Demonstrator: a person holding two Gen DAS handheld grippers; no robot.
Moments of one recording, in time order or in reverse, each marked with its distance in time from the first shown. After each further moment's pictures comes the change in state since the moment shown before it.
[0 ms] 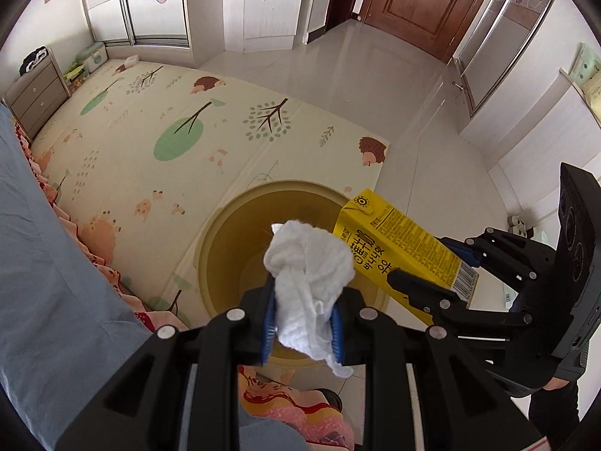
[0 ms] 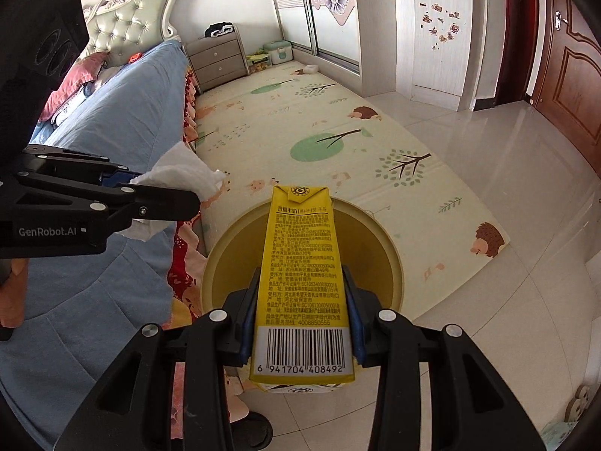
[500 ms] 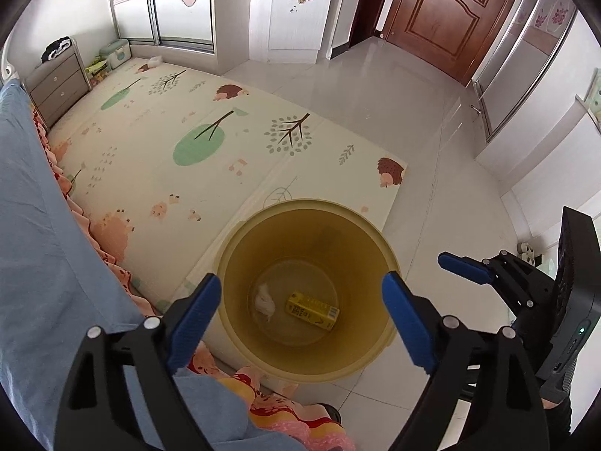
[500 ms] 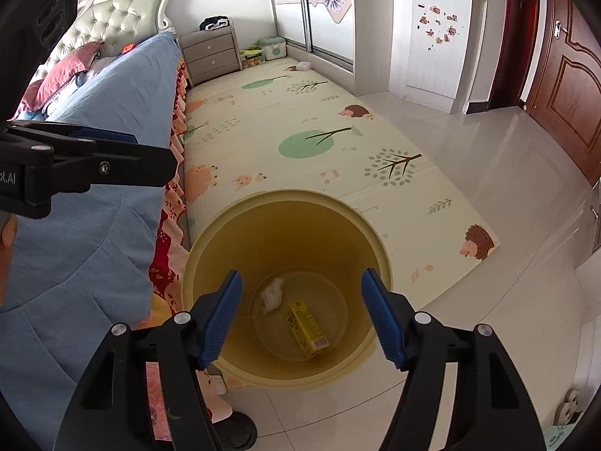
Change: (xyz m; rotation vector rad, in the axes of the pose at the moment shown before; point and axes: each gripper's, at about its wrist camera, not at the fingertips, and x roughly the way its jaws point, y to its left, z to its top) left arm -0.004 0.019 0.007 -0.071 -0.065 0.049; right arm 0.008 -0.001 -0.004 -0.025 0.006 -0.051
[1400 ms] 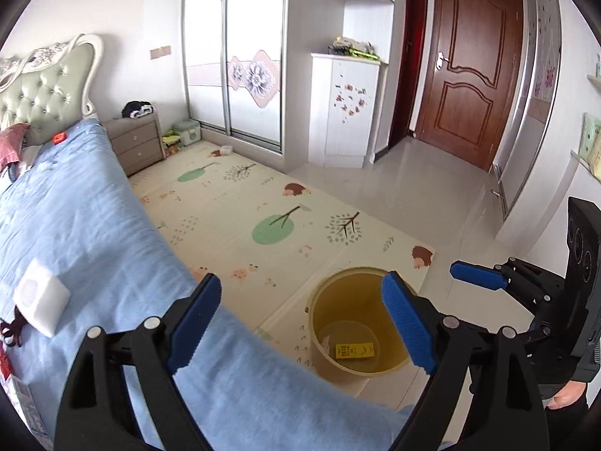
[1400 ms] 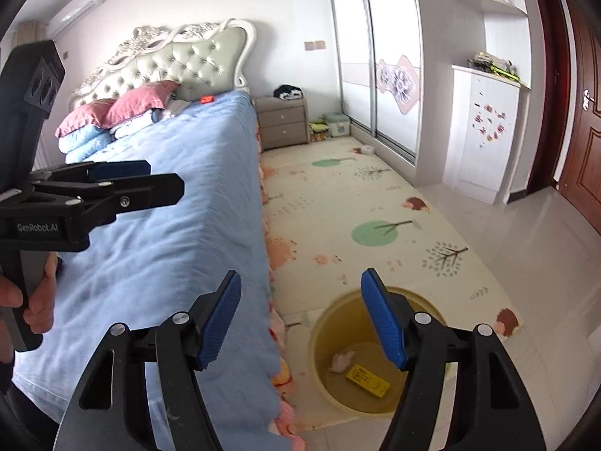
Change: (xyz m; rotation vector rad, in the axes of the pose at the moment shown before) left arm -0.229 0.062 -0.103 -0.083 -0.432 0.180; right arm -0.135 0.149 0.034 -0.152 -0.300 0.177
